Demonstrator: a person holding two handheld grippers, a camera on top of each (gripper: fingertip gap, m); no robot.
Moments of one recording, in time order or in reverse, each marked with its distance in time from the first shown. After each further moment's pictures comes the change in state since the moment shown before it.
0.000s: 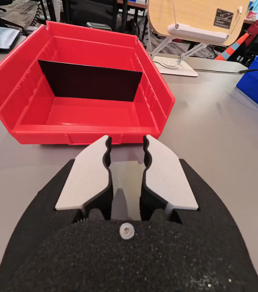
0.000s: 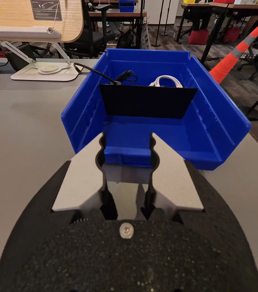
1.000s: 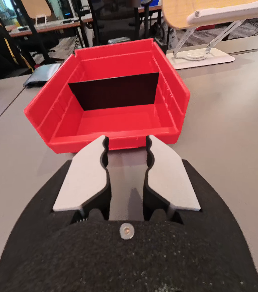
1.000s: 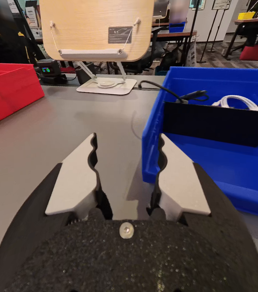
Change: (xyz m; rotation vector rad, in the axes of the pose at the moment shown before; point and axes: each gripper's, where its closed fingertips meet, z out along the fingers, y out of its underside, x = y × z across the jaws) left arm -0.013 -0.006 0.000 0.037 -0.191 0.215; right arm -0.099 -0.018 0.013 0.087 -0.266 -0.006
